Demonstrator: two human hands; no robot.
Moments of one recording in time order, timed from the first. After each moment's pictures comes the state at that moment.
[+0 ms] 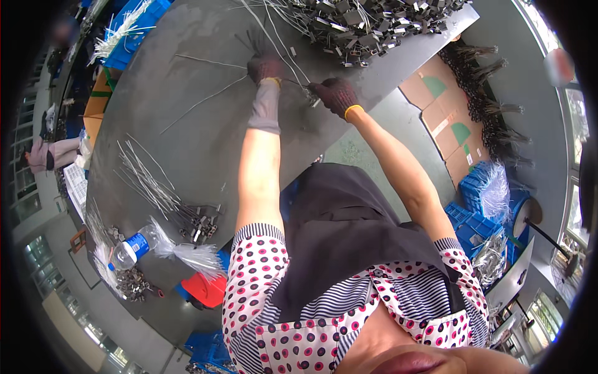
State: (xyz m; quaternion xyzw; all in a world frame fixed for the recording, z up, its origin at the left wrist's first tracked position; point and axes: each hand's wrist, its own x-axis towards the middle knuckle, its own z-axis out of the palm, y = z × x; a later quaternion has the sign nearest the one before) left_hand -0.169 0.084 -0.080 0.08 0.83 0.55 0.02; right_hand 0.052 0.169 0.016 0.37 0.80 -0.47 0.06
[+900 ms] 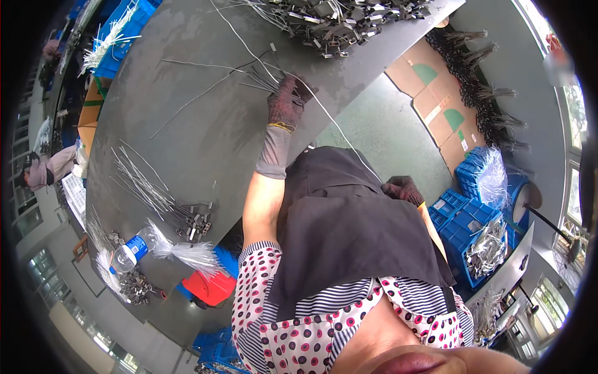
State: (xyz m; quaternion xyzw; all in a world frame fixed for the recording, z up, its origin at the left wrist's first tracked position) left_hand 0.001 0.056 -0.009 -0.12 0.35 0.82 0.44; right_hand 0.404 0.140 0.035 0.43 0.67 -0.57 0.18
